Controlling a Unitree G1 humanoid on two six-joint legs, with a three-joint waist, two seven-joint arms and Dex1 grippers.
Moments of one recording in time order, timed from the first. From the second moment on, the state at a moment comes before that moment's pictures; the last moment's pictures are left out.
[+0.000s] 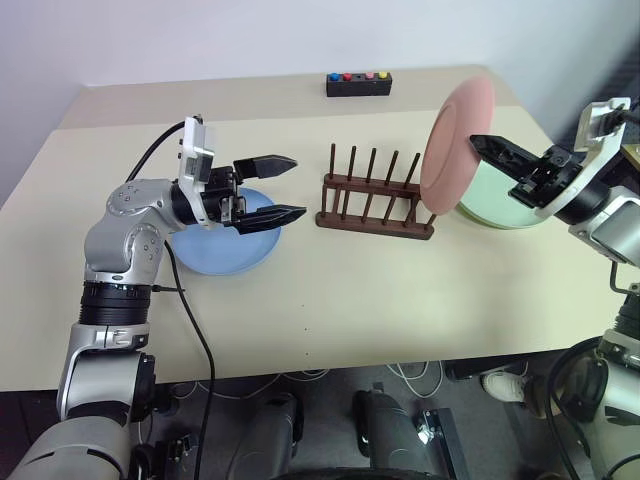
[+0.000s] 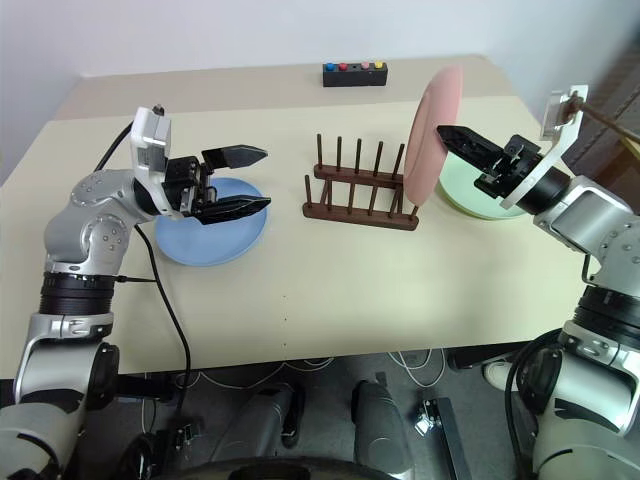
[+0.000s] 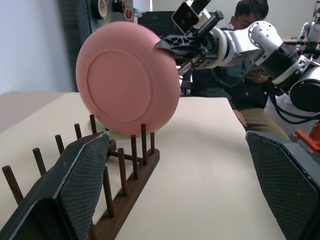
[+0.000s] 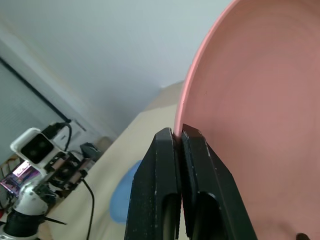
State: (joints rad) left arm -0.72 0.53 0.07 0.15 -0.58 0.38 -1.31; right arm -0.64 -0.69 -0.50 0.09 1.16 1.12 0.56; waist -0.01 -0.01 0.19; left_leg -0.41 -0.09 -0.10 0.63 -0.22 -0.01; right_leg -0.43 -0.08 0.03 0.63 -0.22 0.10
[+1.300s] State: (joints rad) left arm -0.64 0.47 -0.15 0.03 -0.34 0.34 -1.10; right arm -0.31 -1.05 -0.24 0.15 0.31 0.38 0.80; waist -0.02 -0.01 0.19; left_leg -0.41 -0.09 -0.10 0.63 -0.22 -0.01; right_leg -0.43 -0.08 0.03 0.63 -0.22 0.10
